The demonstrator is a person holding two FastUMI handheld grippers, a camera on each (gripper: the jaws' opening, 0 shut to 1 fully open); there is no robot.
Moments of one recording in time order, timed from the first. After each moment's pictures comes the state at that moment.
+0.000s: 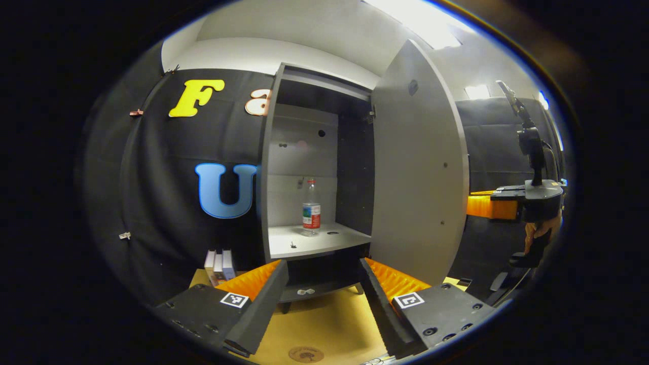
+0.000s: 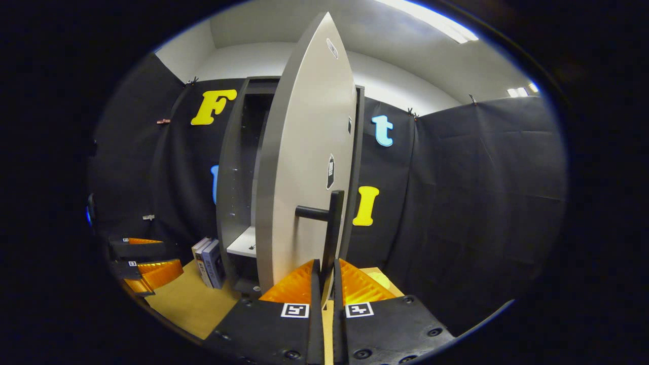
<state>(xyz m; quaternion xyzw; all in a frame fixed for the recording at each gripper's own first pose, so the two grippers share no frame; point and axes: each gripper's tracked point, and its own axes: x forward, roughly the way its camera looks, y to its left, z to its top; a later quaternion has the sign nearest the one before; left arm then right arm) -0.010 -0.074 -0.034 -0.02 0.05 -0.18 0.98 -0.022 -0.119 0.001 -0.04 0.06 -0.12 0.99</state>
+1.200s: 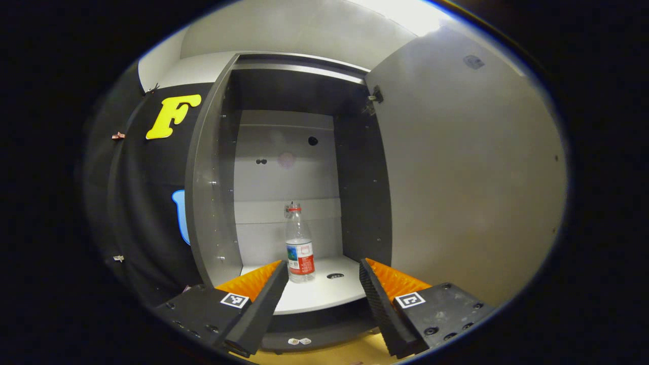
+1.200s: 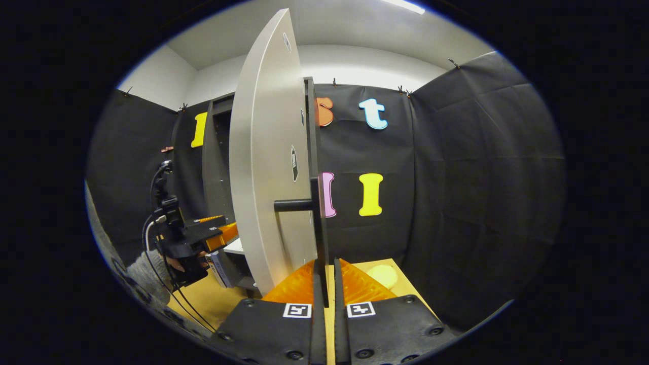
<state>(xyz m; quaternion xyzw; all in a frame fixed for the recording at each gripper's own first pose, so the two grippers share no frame) 0.186 -0.155 -0.006 0.03 -0.01 -0.11 0.99 -0.049 -0.230 -0.013 0.06 0.06 -0.05 1.00</state>
